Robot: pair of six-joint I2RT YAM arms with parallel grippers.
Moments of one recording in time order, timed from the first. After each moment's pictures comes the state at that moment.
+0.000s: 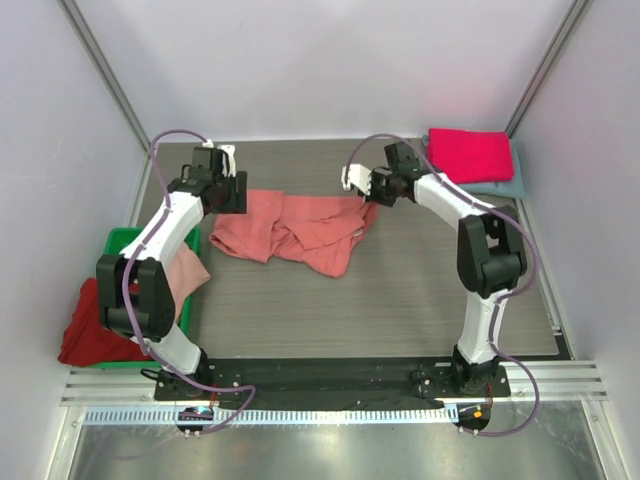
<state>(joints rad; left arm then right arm) -0.15 1.63 1.31 -0.55 -0.01 -0.09 0.31 1.98 1.50 -0.44 -0.38 -1.13</state>
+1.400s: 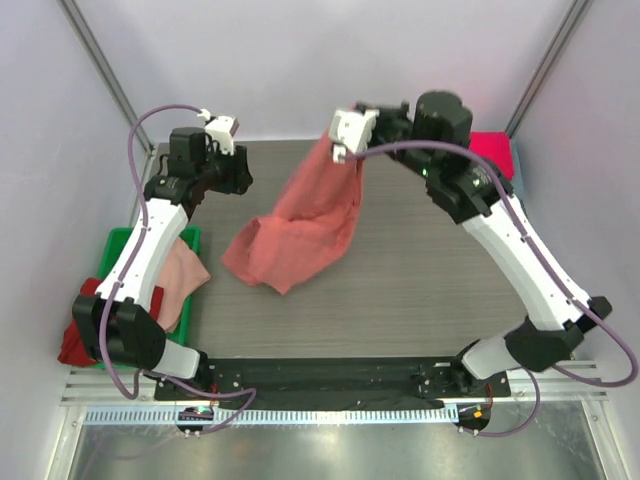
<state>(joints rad) -0.17 1.47 1.44 -0.51 0.21 0.00 0.64 1.53 2.02 -0.45 -0.11 -1.11</state>
